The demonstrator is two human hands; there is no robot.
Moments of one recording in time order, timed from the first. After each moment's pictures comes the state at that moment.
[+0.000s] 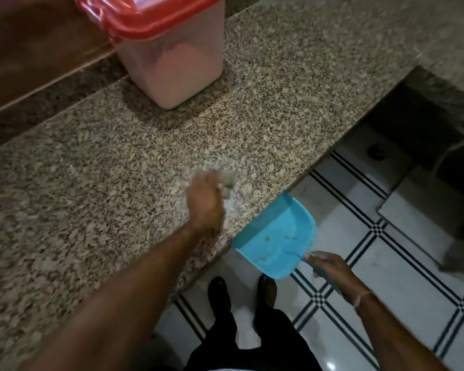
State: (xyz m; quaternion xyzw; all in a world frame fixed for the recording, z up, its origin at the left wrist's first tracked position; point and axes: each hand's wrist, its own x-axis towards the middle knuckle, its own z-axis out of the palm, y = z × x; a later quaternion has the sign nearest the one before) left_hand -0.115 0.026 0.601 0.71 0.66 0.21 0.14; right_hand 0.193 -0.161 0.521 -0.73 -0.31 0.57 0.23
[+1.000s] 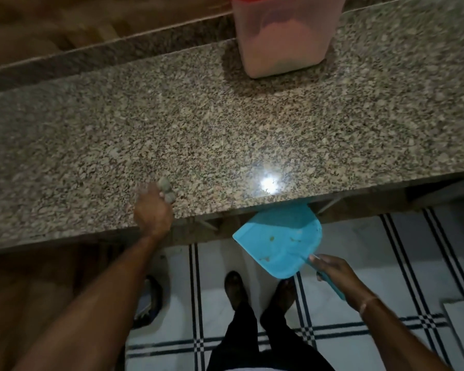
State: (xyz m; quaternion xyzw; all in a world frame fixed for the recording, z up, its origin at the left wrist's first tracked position) left_hand -0.179 -0.132 0.595 0.28 0.96 0.07 0.03; right_hand 0.260 -0.071 0.505 -0.58 -0.44 0.68 0.10
